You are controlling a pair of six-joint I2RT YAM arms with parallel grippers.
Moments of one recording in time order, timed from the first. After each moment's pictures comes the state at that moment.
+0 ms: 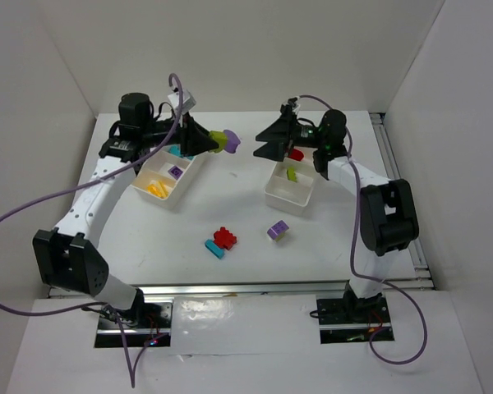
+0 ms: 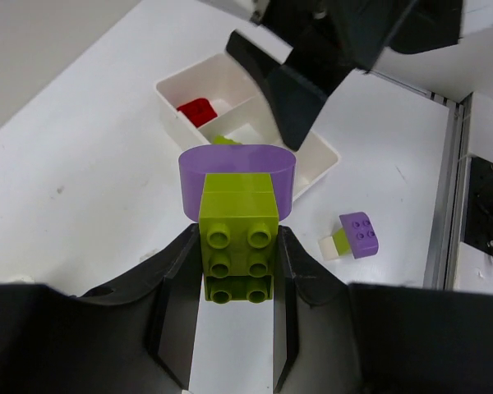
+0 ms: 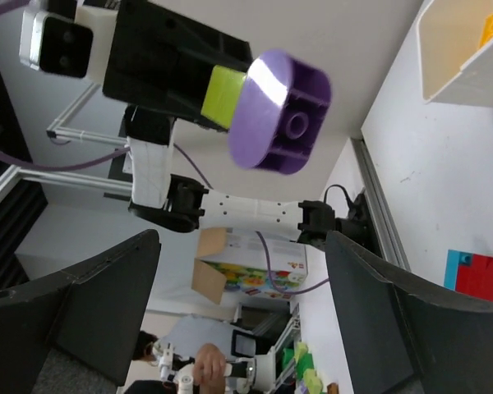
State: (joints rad) left arm -0.18 1.51 1.44 -0.27 0.93 0.12; right arm 0.22 1.78 1.22 0.81 -1.24 1.56
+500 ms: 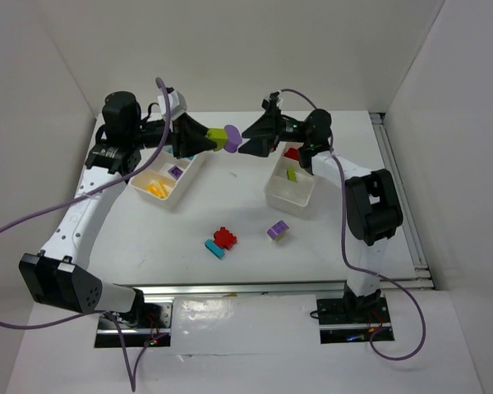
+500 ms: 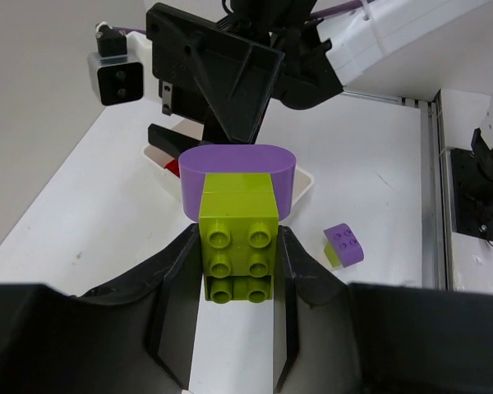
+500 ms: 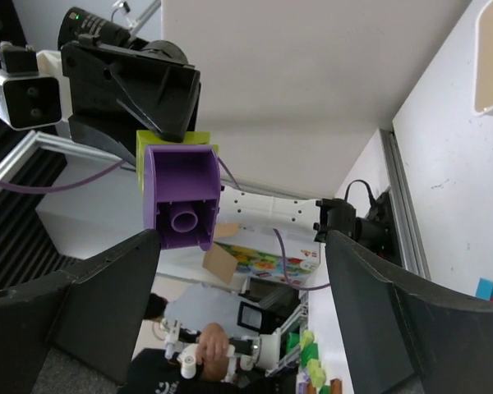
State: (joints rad) left arm -0.19 1.37 1.44 -0.23 1.05 0.18; right arm 0.31 1.92 1.35 1.00 -1.24 1.73
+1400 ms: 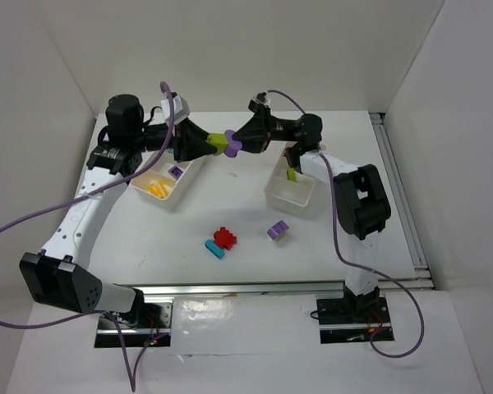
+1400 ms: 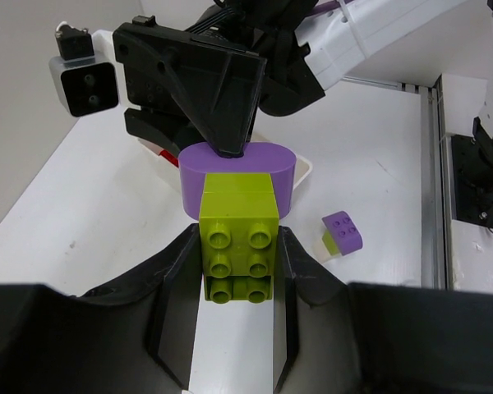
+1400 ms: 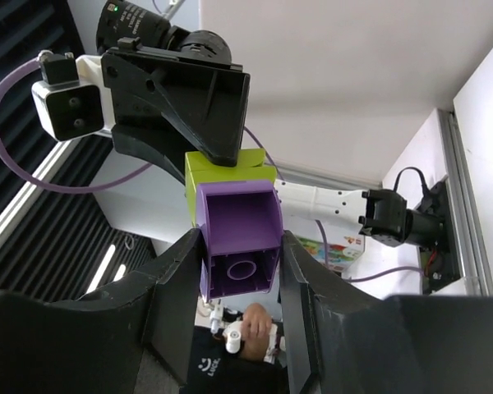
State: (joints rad) left arm -0.19 1.37 1.42 -0.27 1.05 0.23; right arm 0.37 2.04 1.46 1.27 -1.24 2.05
